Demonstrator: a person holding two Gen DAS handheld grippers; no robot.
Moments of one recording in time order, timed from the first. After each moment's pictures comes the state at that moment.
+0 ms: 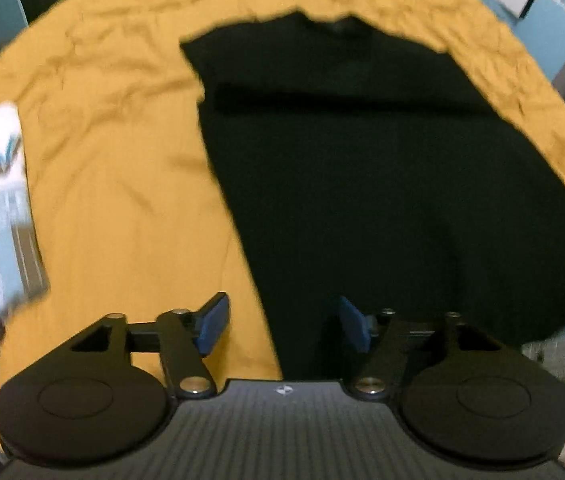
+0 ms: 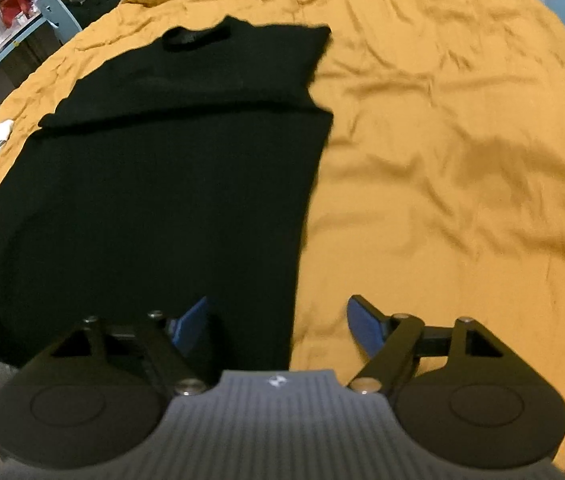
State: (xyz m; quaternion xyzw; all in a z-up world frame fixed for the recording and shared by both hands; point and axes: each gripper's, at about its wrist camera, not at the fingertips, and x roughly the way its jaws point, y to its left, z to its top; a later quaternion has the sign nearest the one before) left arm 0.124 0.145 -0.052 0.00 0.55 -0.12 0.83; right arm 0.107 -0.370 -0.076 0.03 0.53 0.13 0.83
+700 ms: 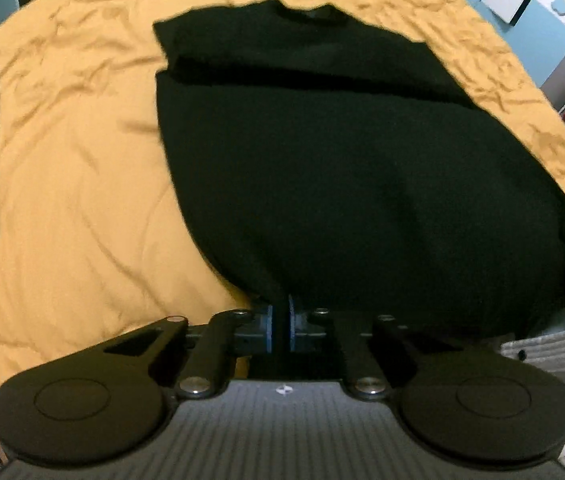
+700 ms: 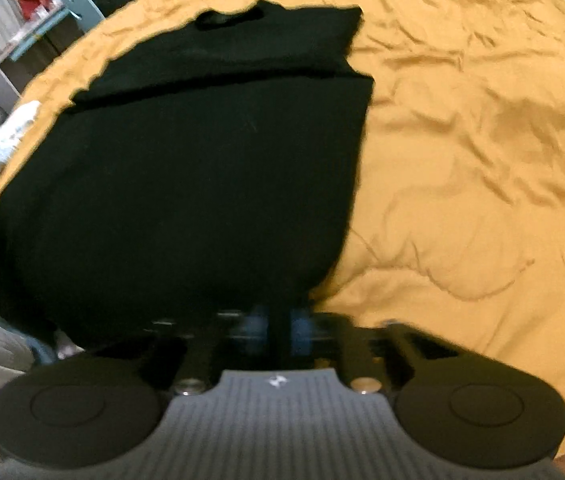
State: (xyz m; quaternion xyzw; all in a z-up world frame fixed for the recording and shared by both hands) left arm 0.100 0.111 -0.064 -0.03 0.53 -0.13 0.84; right arm 0.076 -0.350 -0.072 0.05 0.52 0.17 0.83
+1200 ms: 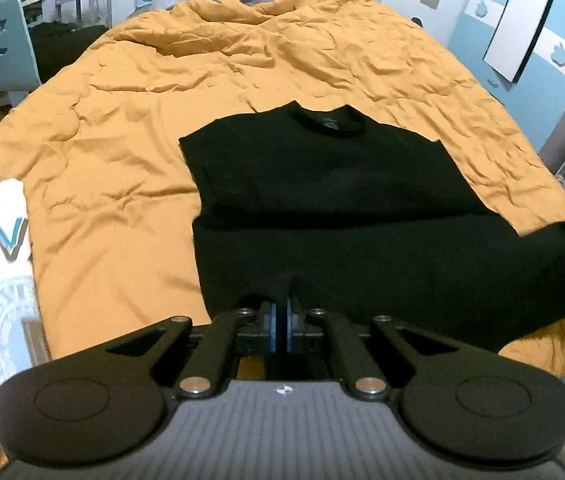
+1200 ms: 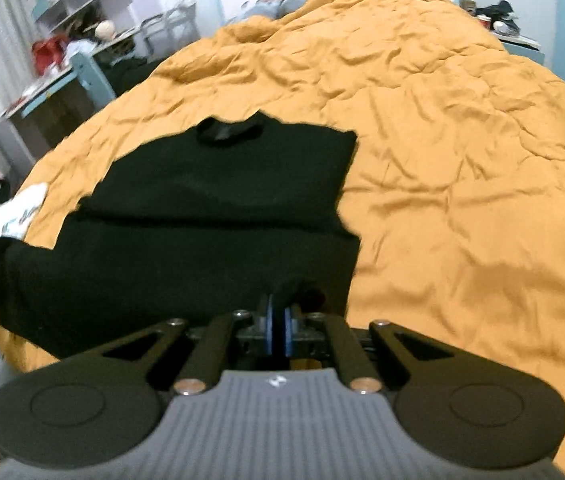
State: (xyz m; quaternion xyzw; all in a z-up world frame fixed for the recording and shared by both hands) left arm 0.172 0.135 -0.003 -0.03 0.45 -0.11 0.89; right arm 0.163 -0.362 -0.011 0.06 0.43 0.16 0.89
